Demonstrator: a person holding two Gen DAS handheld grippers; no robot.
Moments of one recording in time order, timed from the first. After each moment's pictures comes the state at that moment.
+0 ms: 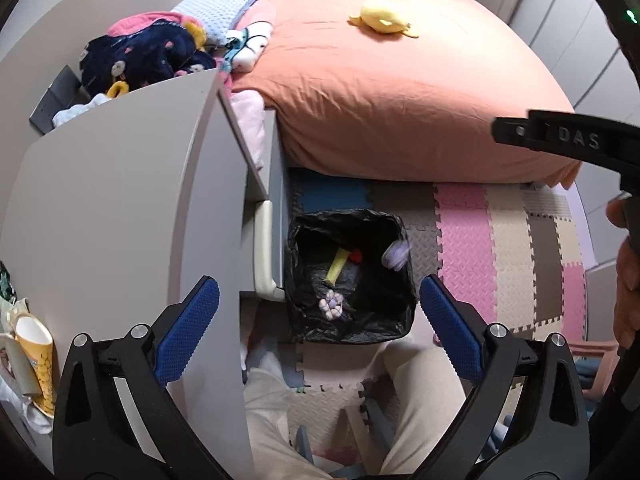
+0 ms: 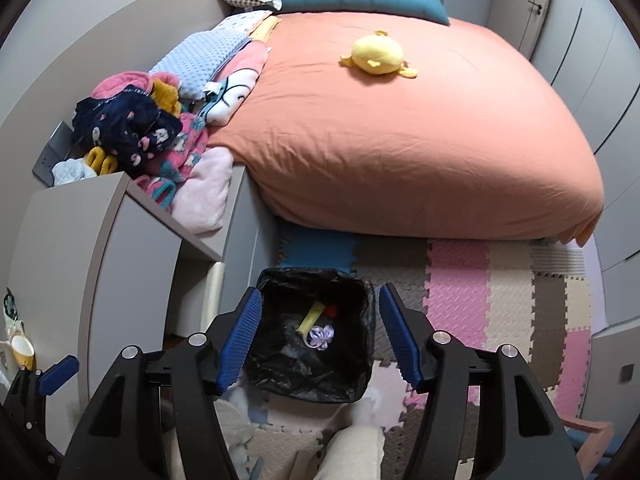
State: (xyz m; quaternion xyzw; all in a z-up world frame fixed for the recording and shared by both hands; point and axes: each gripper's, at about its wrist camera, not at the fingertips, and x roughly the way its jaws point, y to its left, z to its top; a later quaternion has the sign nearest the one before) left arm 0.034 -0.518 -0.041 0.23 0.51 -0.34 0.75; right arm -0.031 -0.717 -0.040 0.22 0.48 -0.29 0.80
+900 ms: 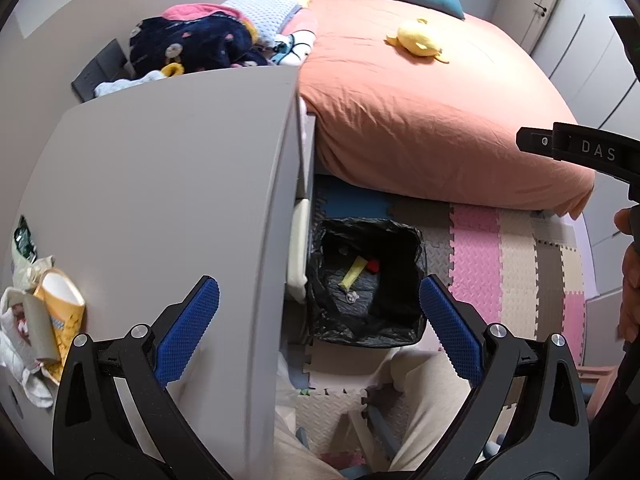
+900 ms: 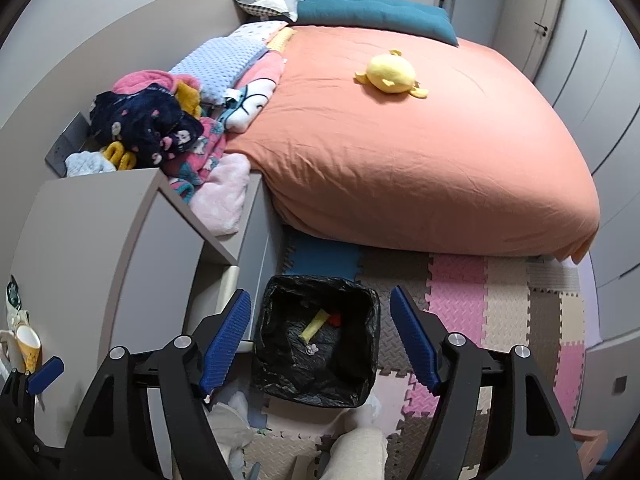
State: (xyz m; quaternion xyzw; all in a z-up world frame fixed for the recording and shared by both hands) left arm 0.049 -0.452 -0.024 0.19 0.51 -0.31 0.78; right arm -0.018 -0.674 -0.017 0.19 0.47 -0.28 0.81
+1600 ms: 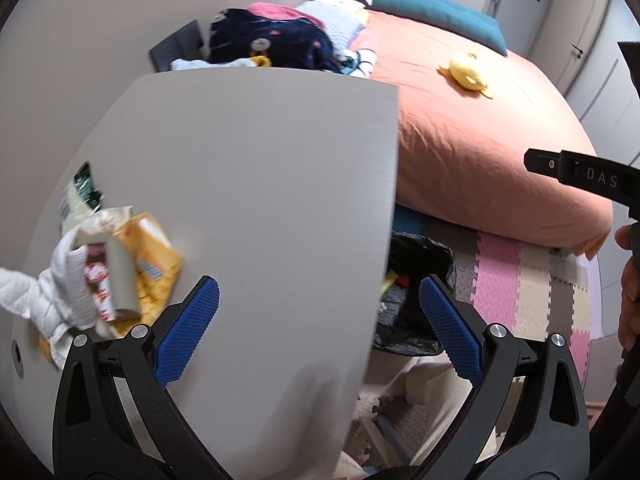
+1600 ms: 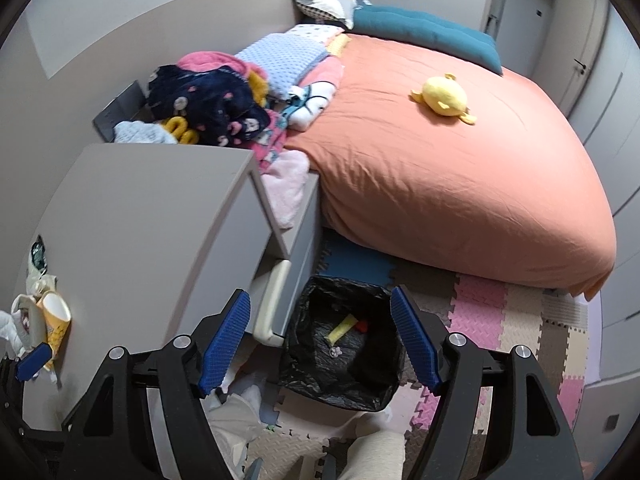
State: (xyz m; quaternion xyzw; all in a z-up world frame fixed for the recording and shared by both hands) left arm 0.068 -0.359 -0.003 0.14 0.49 -0.25 0.82; right arm 0.023 -0.591 -0.001 0.14 0.48 -0.22 0.84
